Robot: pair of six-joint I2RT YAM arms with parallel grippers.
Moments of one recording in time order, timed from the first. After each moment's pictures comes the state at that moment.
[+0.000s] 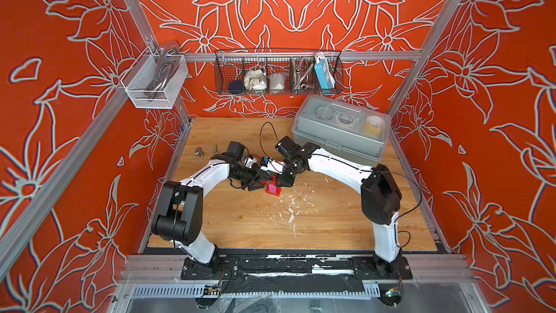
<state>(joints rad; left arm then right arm) -0.16 1.61 1.01 -0.62 0.80 -0.63 0.83 2.00 1.67 -0.85 -0.28 -0.44</state>
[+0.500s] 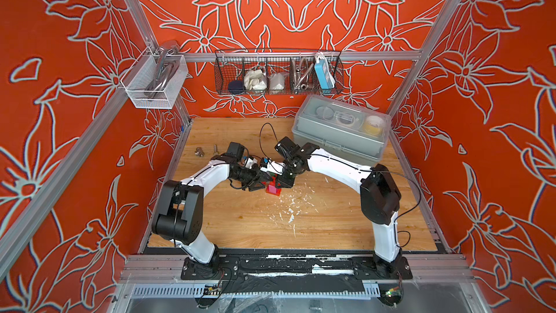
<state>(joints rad) -0.16 1.61 1.00 -0.61 0.81 -0.63 0.83 2.01 1.67 -0.86 -0.30 -0.44</state>
